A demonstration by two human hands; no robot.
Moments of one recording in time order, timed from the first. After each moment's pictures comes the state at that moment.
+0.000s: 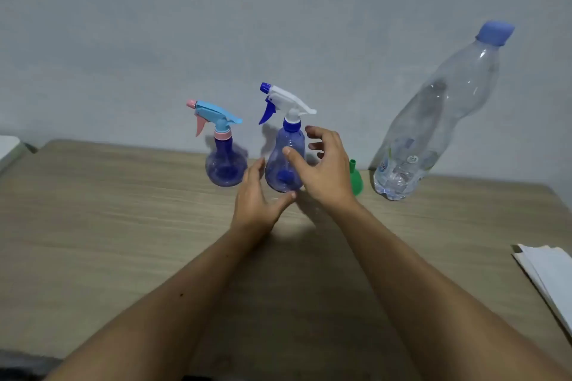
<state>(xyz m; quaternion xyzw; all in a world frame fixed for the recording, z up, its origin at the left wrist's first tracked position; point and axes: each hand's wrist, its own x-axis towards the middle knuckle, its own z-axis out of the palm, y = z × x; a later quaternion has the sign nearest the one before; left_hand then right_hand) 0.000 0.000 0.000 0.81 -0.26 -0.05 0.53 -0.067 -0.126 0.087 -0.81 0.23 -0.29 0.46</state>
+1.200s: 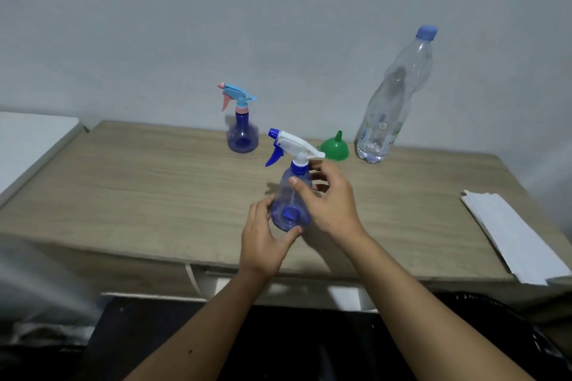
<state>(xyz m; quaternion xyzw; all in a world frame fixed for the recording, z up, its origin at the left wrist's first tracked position) -0.172 0.109 -0.004 0.79 -0.23 -0.01 0.57 -0.222 -0.023 0.096 -0.79 0.18 -0.30 0.50</state>
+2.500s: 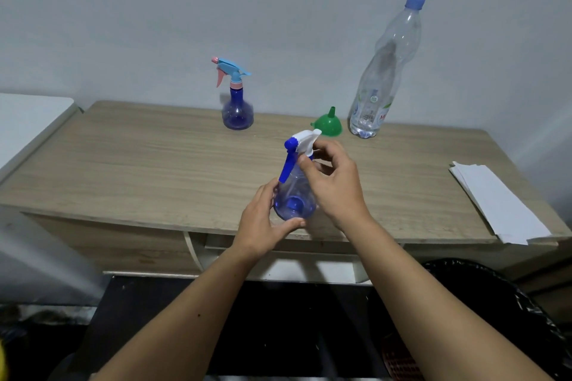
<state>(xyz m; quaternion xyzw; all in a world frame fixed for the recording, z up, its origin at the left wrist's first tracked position) -0.191 0.132 -0.008 0.78 -0.33 -0.11 0.52 -0.267 -0.002 0.100 -0.76 0.19 -0.33 0.53</state>
